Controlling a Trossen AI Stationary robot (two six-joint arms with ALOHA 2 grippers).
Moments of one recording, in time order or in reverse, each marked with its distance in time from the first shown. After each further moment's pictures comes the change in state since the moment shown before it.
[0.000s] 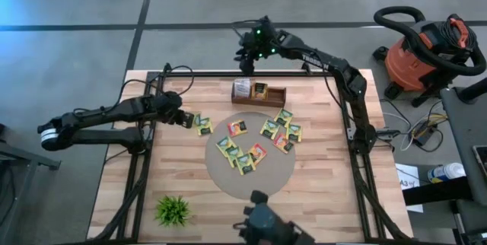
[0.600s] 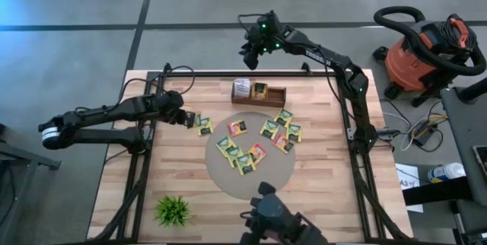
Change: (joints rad) left arm 0.003 0.033 0.017 0.004 0.015 -0.039; right arm -0.054 0.001 0.000 0.000 -0.002 0.005
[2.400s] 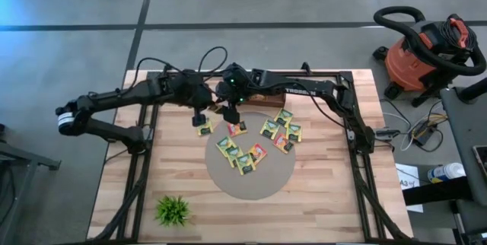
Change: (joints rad) left arm -0.029 0.310 0.430 0.100 0.154 1.133; right arm 0.429 0.034 -0.020 -0.063 0.012 0.083
